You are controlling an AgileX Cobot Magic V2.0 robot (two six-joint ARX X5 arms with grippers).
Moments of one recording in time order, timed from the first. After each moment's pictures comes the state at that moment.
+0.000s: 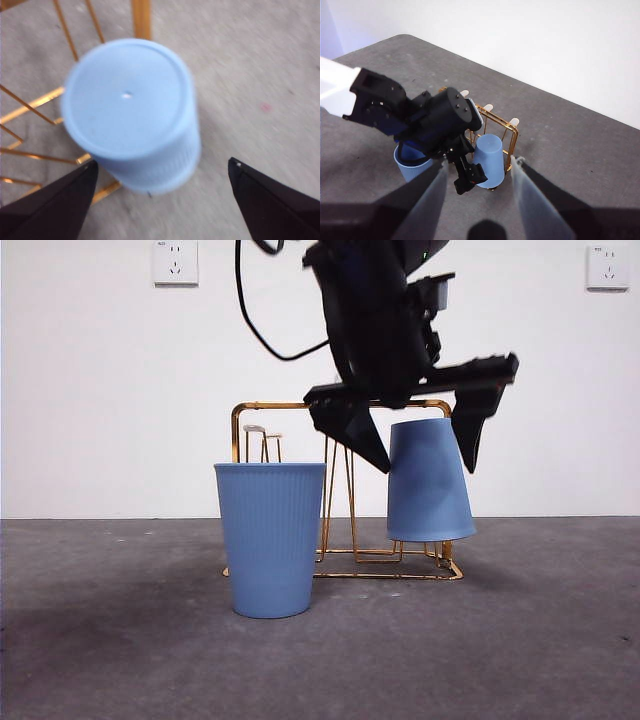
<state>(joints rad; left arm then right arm) -0.88 1.98 1.62 -0.47 -0.20 -0.23 0.65 0.76 1.52 -1.11 0.10 -0.12</state>
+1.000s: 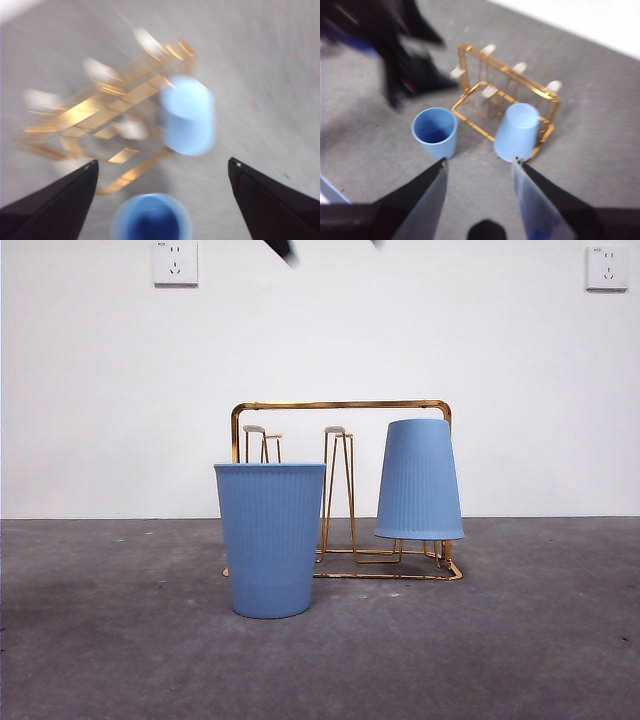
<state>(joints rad) -0.84 1.63 1.85 -1.00 -0.29 -0.18 0.65 1.02 1.52 -1.10 -0.01 -0.05</state>
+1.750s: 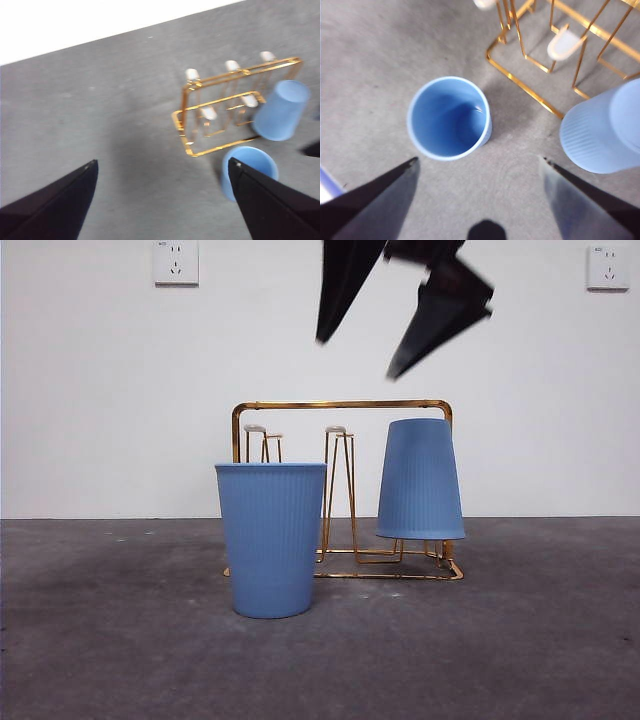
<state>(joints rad) -0.51 0.98 1.47 -1.06 -0.19 -0.11 0.65 1.62 1.52 -0.93 -0.19 0.01</state>
